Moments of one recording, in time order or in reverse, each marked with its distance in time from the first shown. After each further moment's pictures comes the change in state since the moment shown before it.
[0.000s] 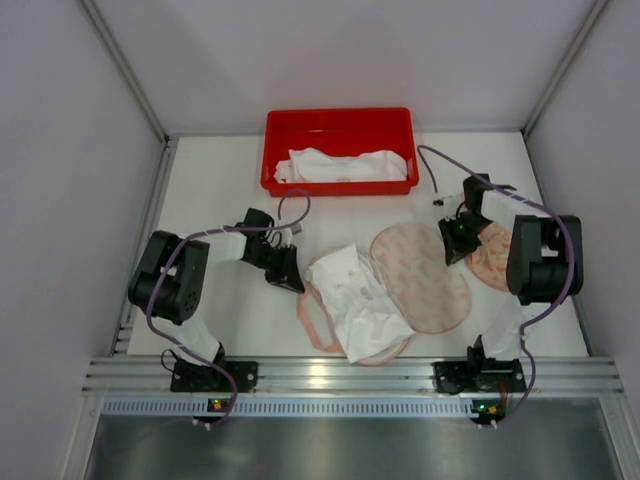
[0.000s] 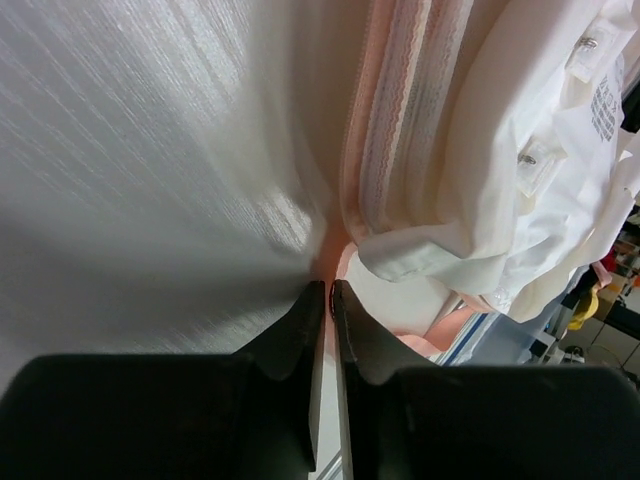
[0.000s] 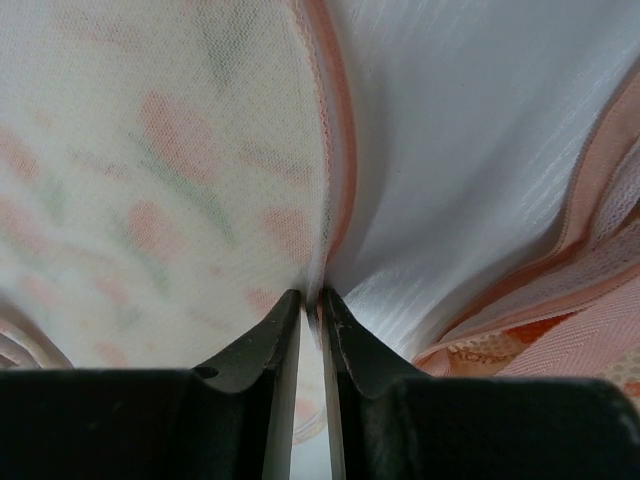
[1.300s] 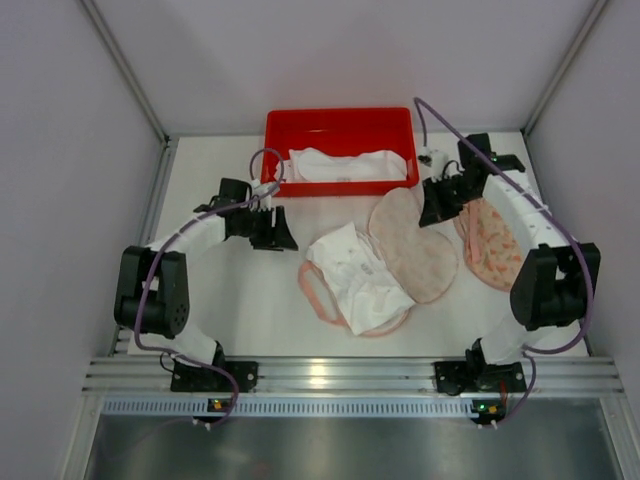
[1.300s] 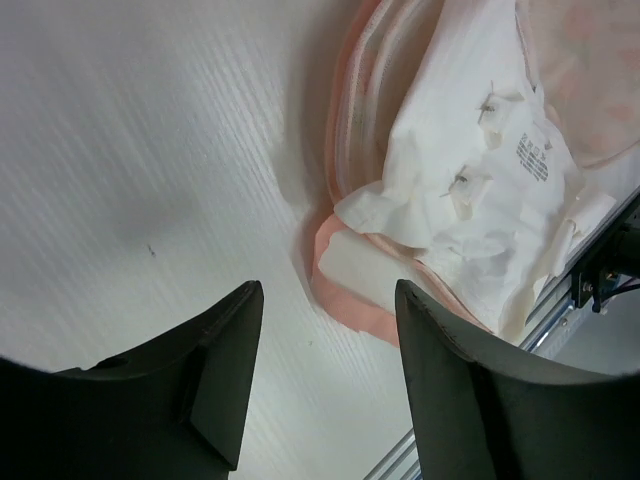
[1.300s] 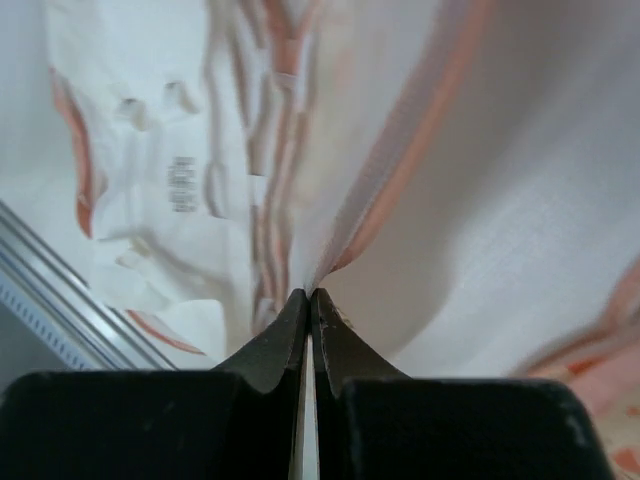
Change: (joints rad) left arm 0.119 -0.085 0.182 -0.035 -0.105 -0.032; right arm 0.084 -0.164 0.267 -0.143 -0.271 0.064
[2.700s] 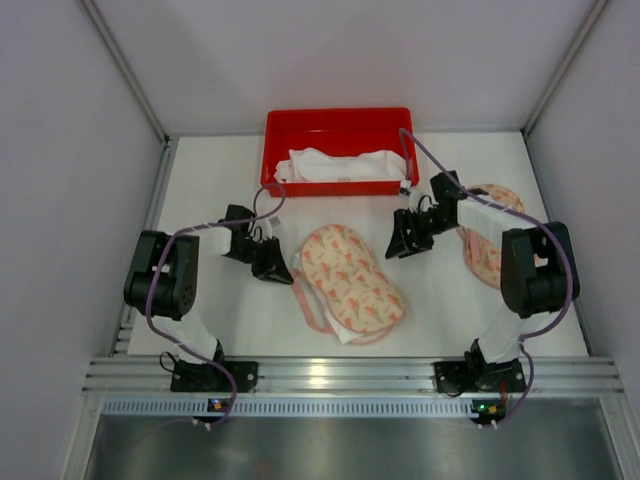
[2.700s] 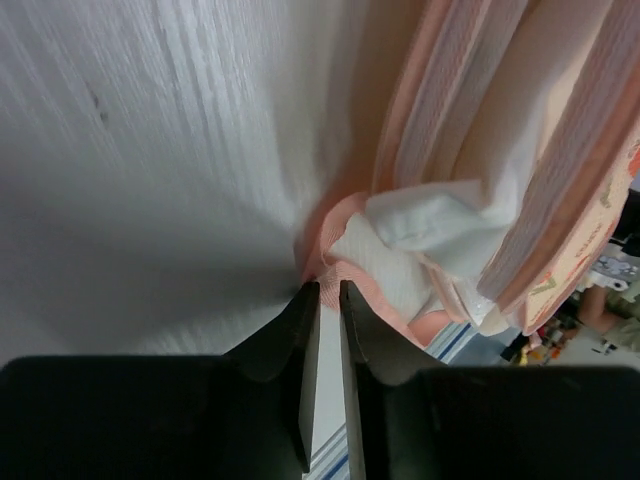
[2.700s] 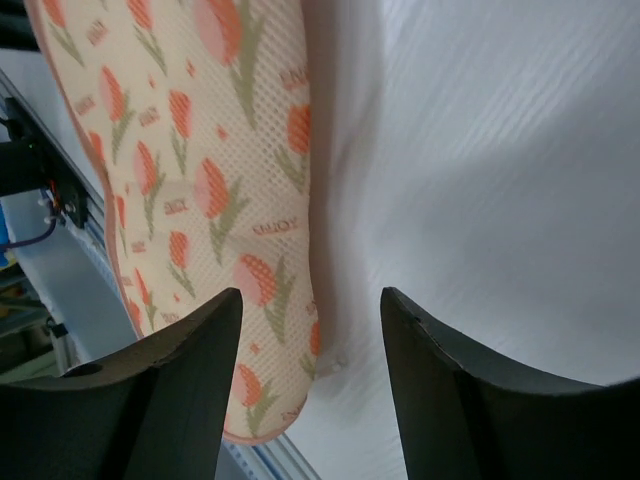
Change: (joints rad) left arm 0.026 0.052 -0.198 0.012 0.075 -0.047; right arm 0.148 0.065 -0.272 0.327 -0.220 0.269
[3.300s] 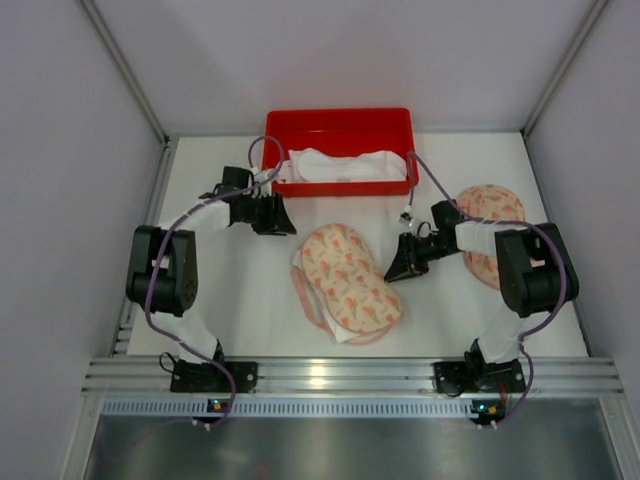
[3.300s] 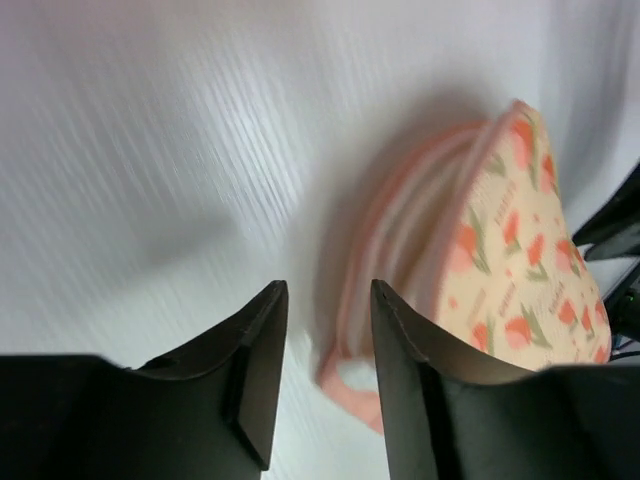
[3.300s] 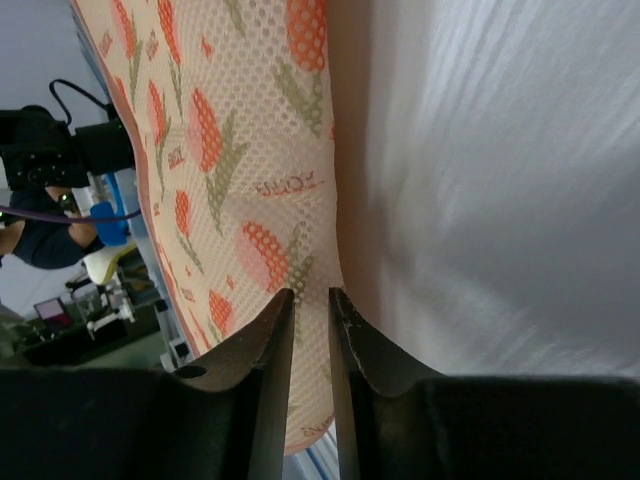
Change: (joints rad) left arm 0.001 0.177 0.386 0.079 -0.103 -0.005; right arm -0.036 0.028 -0.291 0.237 -0.198 0.153
